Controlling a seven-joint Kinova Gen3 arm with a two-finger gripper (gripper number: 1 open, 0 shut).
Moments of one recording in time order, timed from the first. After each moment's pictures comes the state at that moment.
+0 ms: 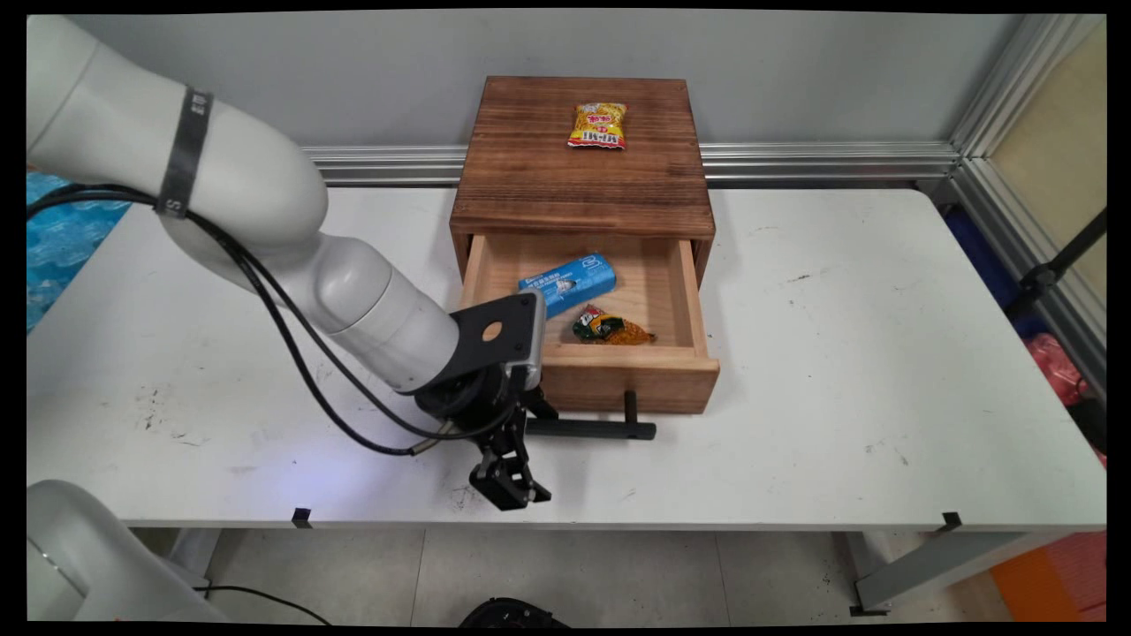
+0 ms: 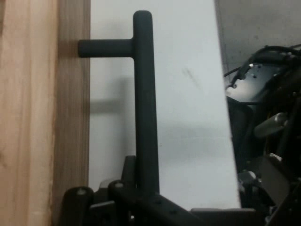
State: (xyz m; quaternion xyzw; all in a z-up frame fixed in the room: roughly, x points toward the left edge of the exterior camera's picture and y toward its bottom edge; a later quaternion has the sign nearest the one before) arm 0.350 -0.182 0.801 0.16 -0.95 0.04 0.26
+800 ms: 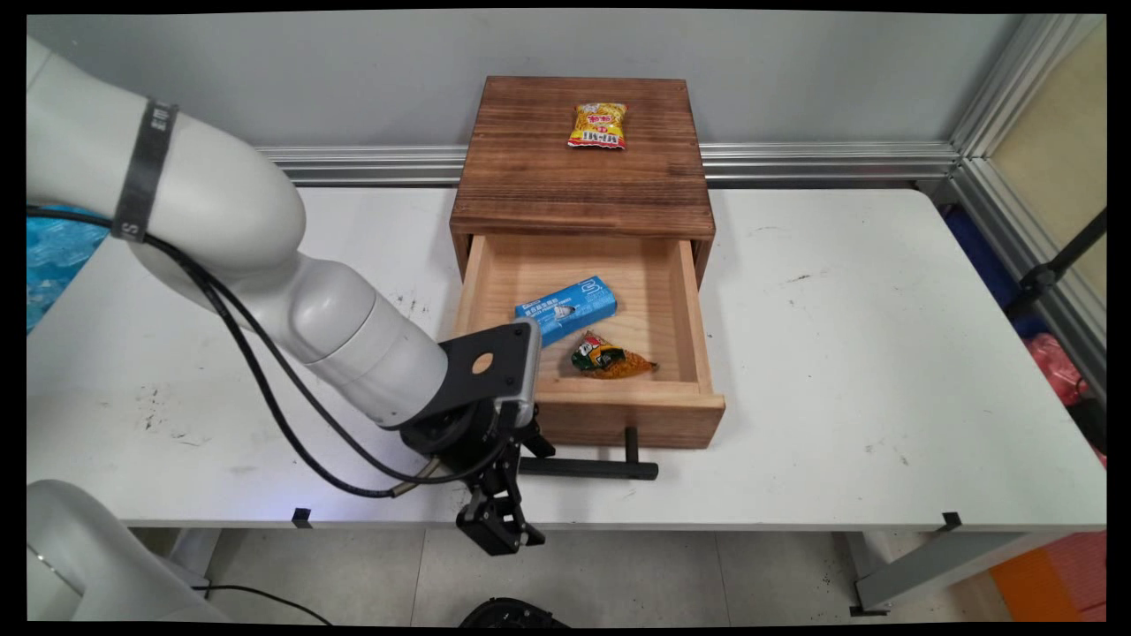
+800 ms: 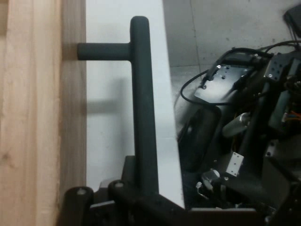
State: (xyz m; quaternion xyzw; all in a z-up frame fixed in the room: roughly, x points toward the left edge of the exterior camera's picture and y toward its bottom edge) arm 0.340 -0.151 0.807 0.15 -0.95 0.02 0.26
